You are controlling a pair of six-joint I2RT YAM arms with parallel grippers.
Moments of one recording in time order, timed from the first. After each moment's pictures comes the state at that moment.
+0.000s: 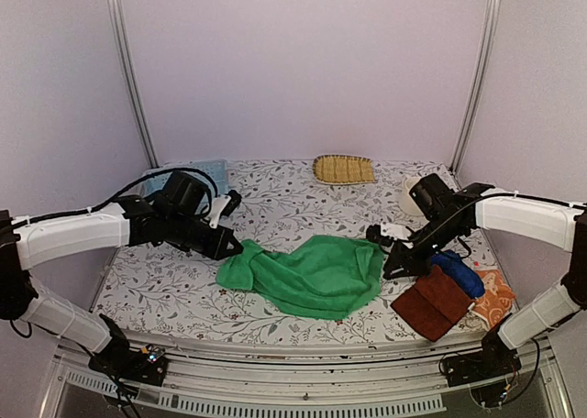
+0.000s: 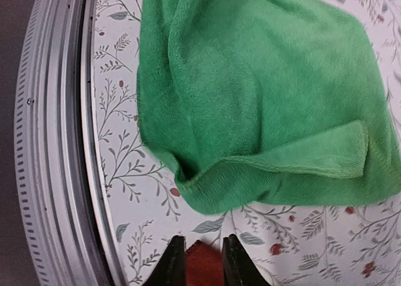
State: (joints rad) left arm -0.67 1.32 0.88 -0.41 0.23 -0.26; right arm 0.53 1.43 0.98 -0.77 -0.53 -0.72
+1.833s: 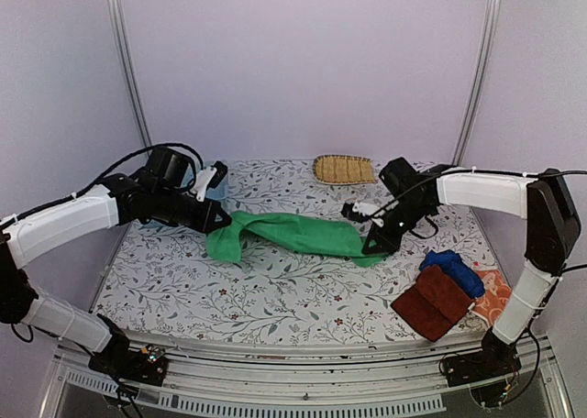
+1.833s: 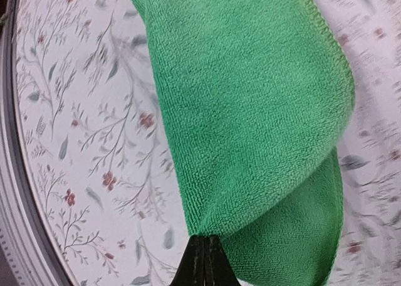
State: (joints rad) left arm -0.56 1.32 1.07 -0.48 0.20 -0.17; right arm 0.54 1.76 1.34 -0.74 -0.39 -0.51
